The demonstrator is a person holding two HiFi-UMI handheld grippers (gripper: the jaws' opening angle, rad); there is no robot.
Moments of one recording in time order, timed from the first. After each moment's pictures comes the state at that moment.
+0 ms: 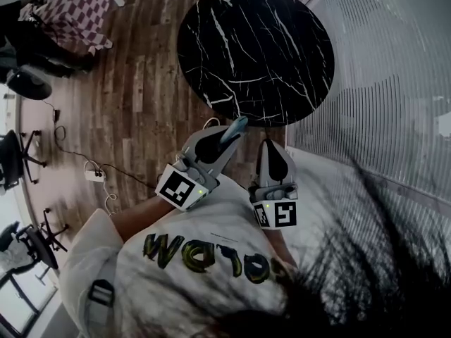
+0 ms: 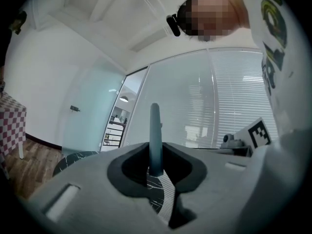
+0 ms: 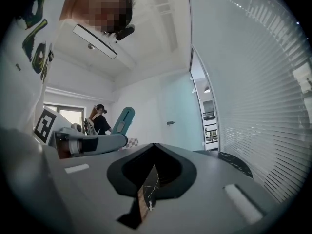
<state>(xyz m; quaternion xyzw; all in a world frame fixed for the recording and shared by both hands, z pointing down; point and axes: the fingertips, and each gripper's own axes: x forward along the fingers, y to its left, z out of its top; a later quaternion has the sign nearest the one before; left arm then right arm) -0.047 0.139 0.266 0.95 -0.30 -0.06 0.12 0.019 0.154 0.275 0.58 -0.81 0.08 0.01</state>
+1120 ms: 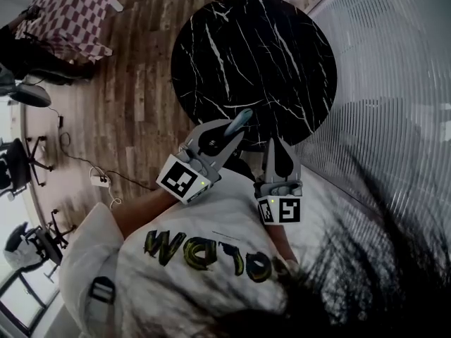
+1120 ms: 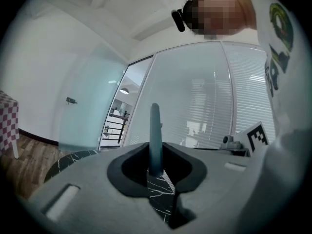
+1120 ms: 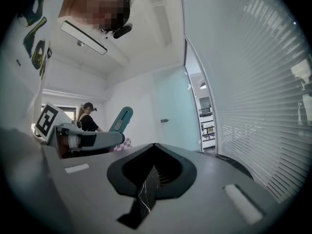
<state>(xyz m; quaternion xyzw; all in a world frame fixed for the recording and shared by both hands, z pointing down) 0.004 -0.004 0.275 0.95 -0.28 -0.01 0.14 0.079 0.014 0.281 0.59 -0.80 0.10 0.01</state>
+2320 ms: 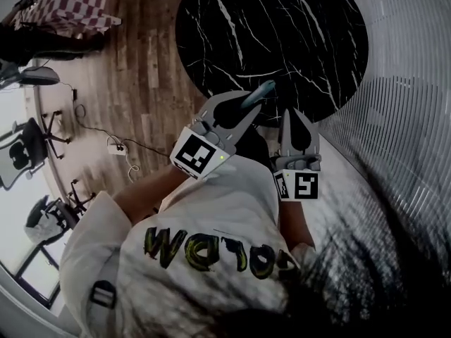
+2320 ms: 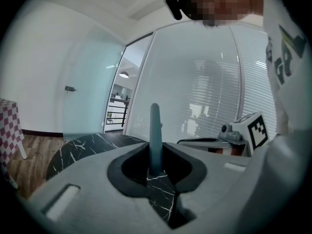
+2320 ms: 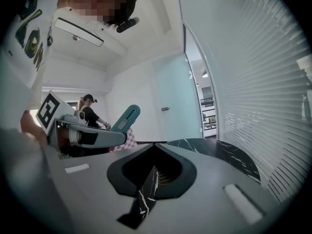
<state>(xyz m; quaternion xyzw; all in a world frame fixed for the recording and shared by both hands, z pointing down) 0.037 -0.028 0.353 0.94 -0.28 0.10 0.16 0.101 -0.015 0.358 0.57 -0.81 0.15 0.05</state>
